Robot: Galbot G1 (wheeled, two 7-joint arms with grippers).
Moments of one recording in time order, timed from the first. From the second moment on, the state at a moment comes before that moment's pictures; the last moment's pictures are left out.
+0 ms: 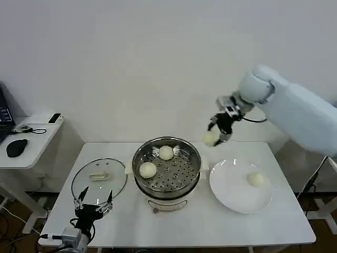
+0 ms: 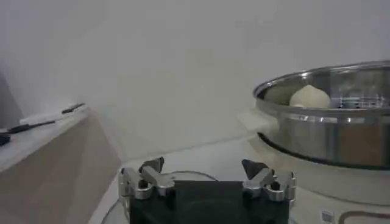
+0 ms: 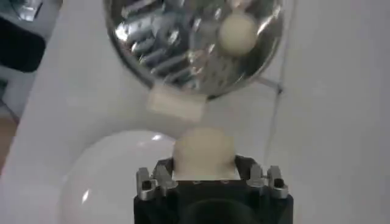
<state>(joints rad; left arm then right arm) 1.63 -1.38 -0.68 -2.10 0.00 0.19 0.07 0.41 1.00 -0.75 1.28 0.04 -0.11 -1.42</state>
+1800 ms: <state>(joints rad) 1.67 -1.45 -0.70 -2.15 0.02 0.17 0.05 0.22 1.20 -0.90 1.41 -0.24 0.43 -1.38</state>
